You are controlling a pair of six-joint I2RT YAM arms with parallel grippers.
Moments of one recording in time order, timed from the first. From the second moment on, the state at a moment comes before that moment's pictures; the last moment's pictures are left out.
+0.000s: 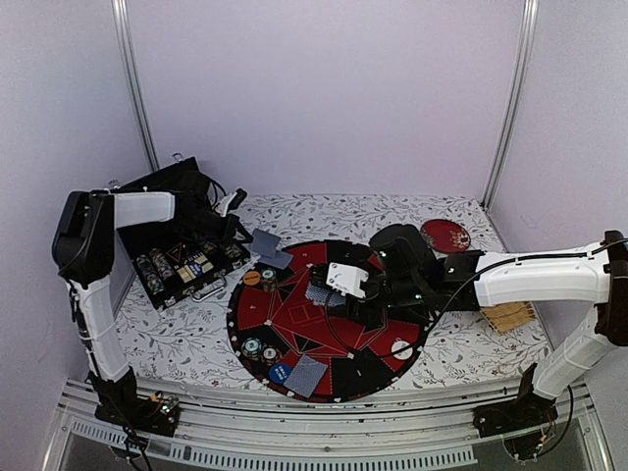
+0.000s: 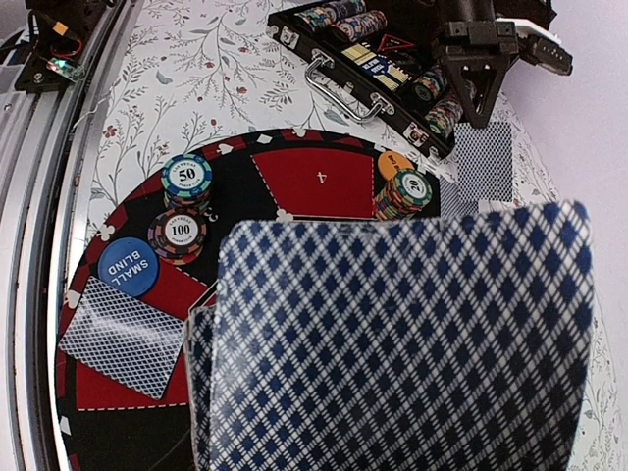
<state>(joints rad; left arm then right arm) -0.21 1.97 1.42 -0.41 0.65 0.03 1.05 1.52 1.01 -0.11 -0.07 -0.47</state>
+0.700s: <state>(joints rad) -0.23 2.24 1.63 -0.52 0.59 0.11 1.05 1.52 1.01 -0.11 -0.08 -0.46</state>
